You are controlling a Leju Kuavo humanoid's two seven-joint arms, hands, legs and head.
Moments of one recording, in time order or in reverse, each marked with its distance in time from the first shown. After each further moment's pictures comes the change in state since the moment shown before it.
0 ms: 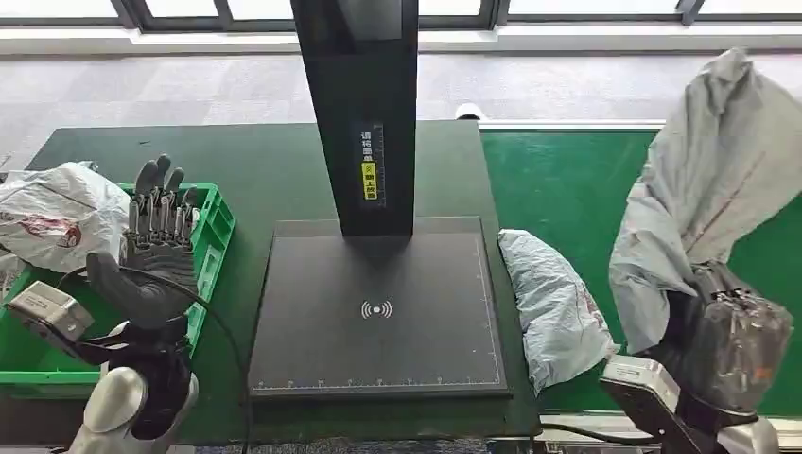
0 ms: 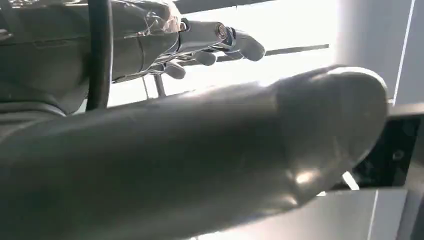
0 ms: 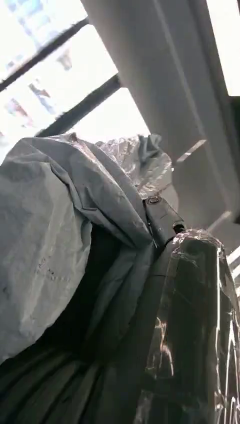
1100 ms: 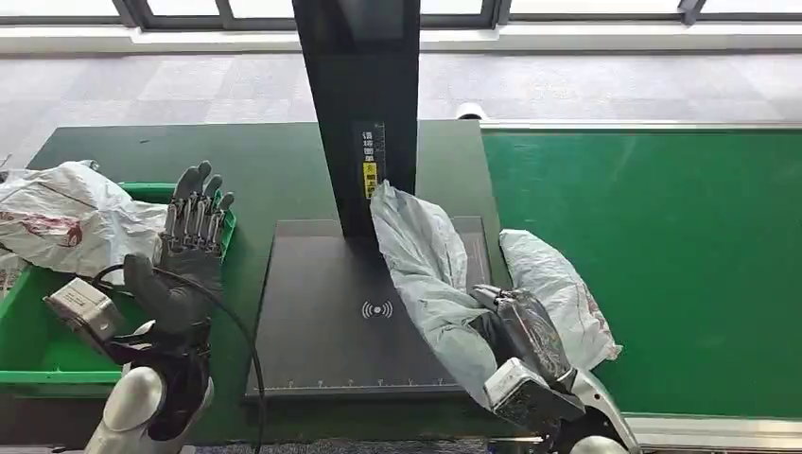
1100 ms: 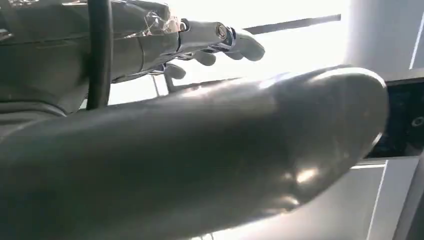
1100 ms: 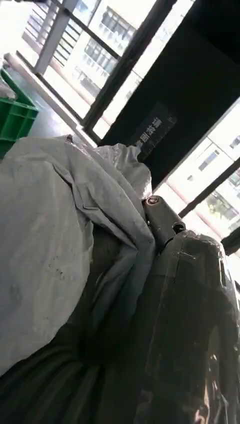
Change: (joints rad) left arm -0.002 -0.003 -0.065 0.018 -0.005 -0.018 0.008; right arm -0.145 0.091 0.324 0.169 -0.440 0.478 -0.094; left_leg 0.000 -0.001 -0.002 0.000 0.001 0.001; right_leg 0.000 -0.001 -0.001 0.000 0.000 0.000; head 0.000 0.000
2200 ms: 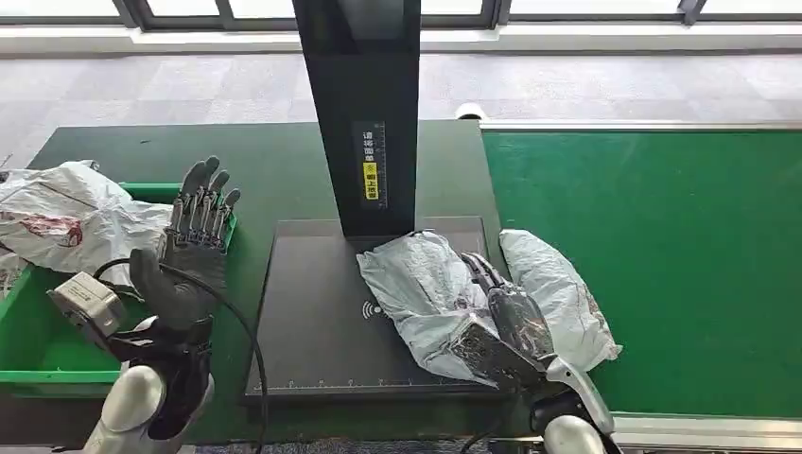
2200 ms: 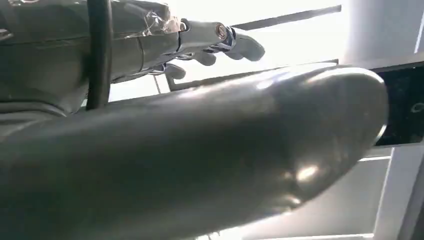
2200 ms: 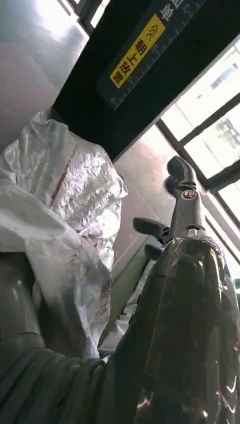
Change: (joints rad) left arm -0.020 0.000 -0.017 -0.031 -0.034 0.006 0.064; right arm -0.055 0.048 -0.008 0.177 0.151 -0.037 0.222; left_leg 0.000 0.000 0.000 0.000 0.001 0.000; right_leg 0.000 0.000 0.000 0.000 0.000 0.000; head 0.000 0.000
